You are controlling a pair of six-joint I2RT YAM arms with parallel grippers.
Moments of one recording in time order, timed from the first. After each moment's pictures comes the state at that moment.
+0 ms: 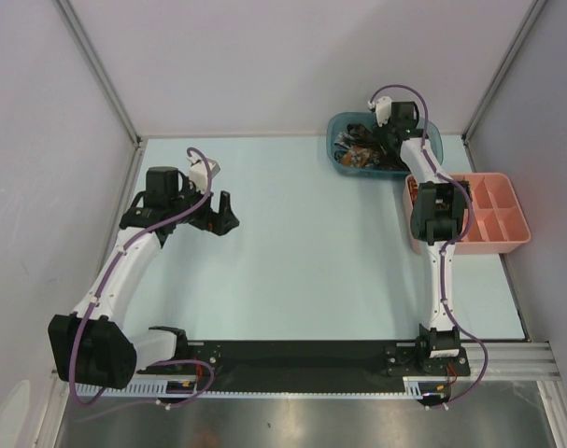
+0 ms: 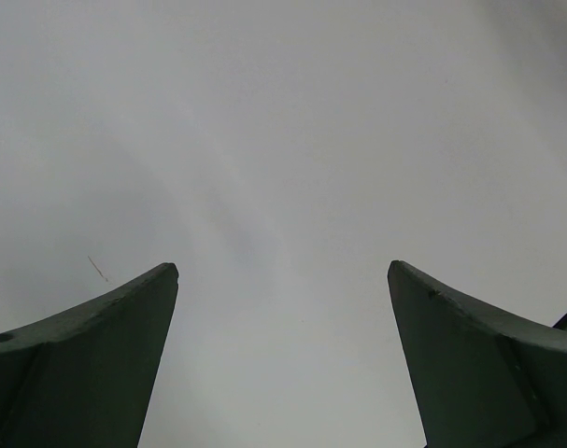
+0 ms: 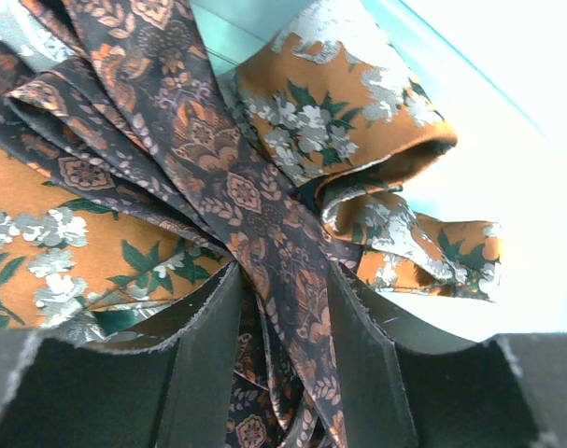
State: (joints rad) left arm -0.12 1.20 1.01 -0.54 0.50 0.13; right arm 0.06 2.53 2.30 -0.41 0.04 -0.48
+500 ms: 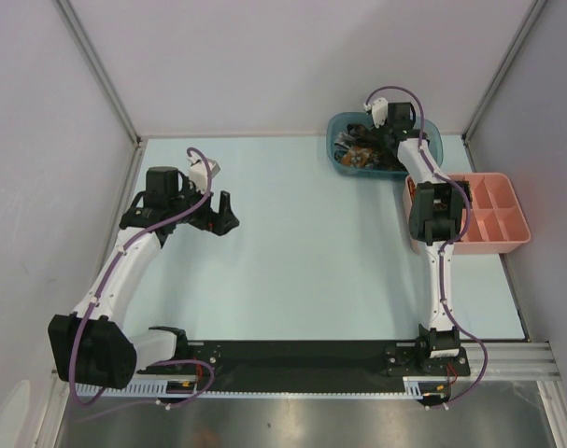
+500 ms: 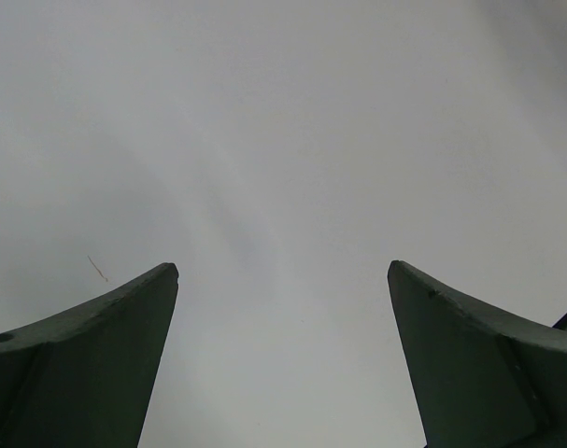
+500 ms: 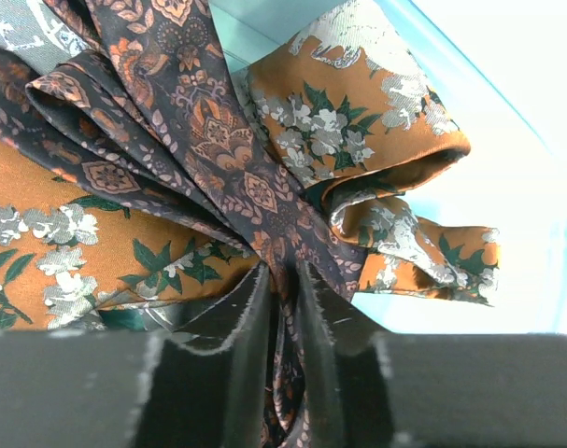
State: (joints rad) left arm -0.12 1.20 1.01 -0.54 0.50 0.13; right arm 0.07 2.53 2.30 -0.41 0.06 -0.52
